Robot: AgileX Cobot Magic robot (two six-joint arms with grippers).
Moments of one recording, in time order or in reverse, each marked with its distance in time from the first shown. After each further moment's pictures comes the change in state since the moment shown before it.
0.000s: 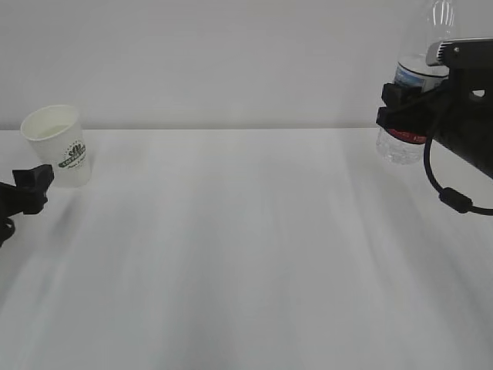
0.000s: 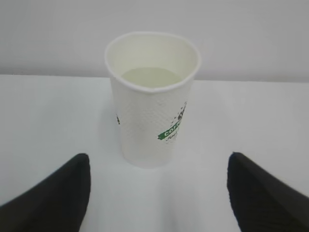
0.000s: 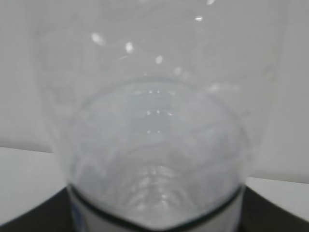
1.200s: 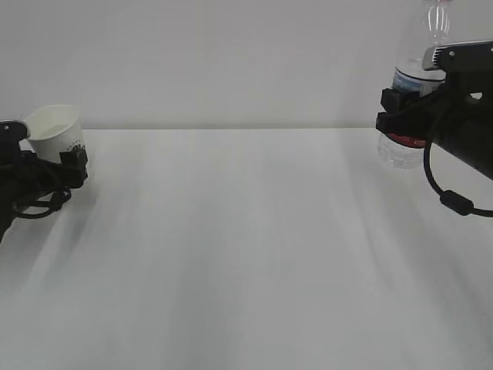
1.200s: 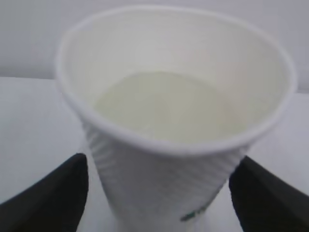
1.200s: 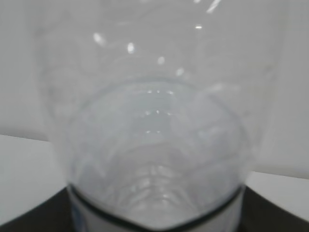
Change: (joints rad) left arm 0.000 0.369 -0.409 -0.037 0.021 -0.002; right arm 0.000 0.000 0.000 -0.004 0.030 -0.022
